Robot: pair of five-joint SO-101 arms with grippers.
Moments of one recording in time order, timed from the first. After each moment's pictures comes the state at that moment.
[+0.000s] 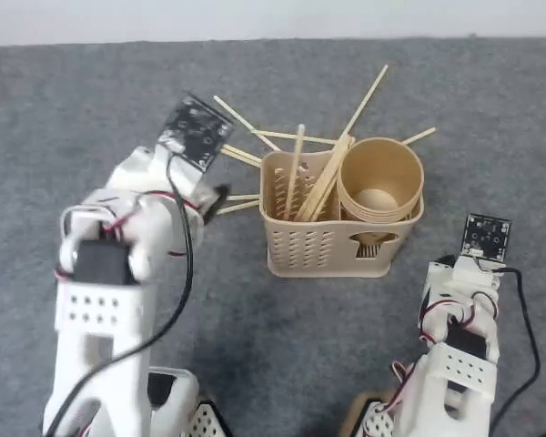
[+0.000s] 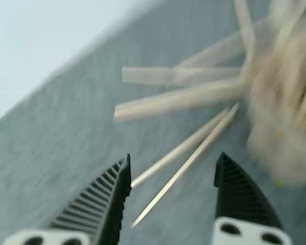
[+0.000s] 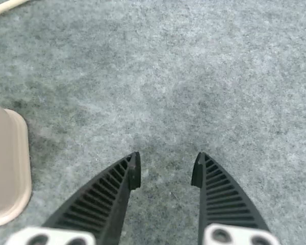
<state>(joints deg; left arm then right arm) -2.8 -40.0 31.0 67.7 -29.9 19.6 -65.0 94.9 20.7 8.9</state>
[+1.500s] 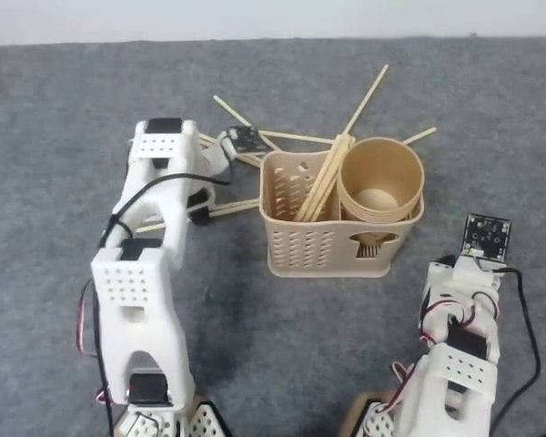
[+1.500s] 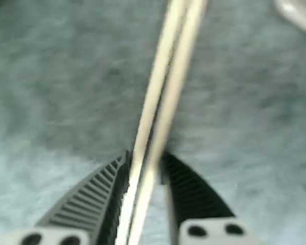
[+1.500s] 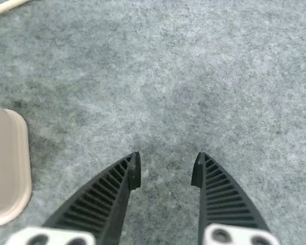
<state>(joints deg) -4.0 43.6 -21.2 86.7 -59.0 19.6 -65.0 94.9 20.7 8.9</state>
